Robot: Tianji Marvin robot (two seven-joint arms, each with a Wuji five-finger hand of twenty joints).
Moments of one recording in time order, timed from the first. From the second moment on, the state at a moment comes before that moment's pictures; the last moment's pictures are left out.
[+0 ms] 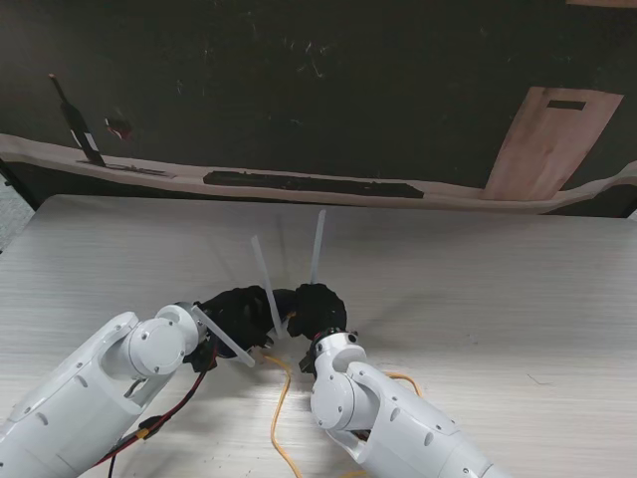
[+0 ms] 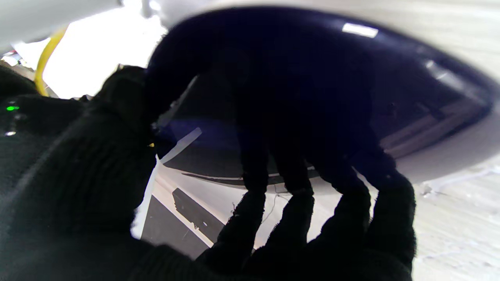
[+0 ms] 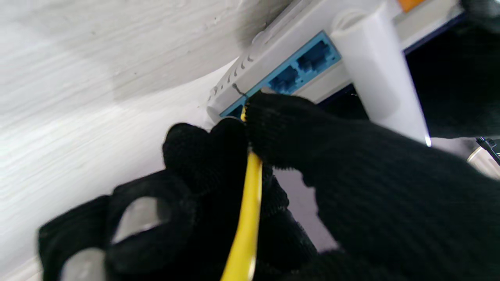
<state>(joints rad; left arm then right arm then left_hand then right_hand) 1.39 -1.00 -1.01 -1.57 0.41 0.20 -0.34 -1.29 -1.35 0.64 -1.26 -0.42 0.24 -0.59 0.64 -0.74 0.58 -0.16 0.17 0.36 0.43 0.39 0.26 0.44 0.26 0.37 0.34 0.56 0.05 0.42 0.26 0.51 0.38 0.19 0.67 -1.12 1.36 -0.08 1.12 0.37 1.19 0.31 1.30 0.37 1.07 0.45 1.32 0.42 1.52 0.64 1.18 0.59 1.89 0.73</state>
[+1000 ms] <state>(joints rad) 1.41 -0.99 -0.99 -1.59 0.52 0.15 -0.31 -1.27 -1.38 0.61 -1.19 -0.37 0.21 -0.61 0.76 -0.80 0.59 -0.16 0.19 0.55 0.42 0.42 0.29 0.66 0.24 0.38 0.52 0.79 -0.21 0.42 0.44 0.73 0.11 0.07 0.68 -1.12 1.36 -0.08 1.12 0.38 1.17 0.31 1.30 0.38 1.06 0.47 1.32 0.43 1.52 0.65 1.18 0.60 1.89 0.74</state>
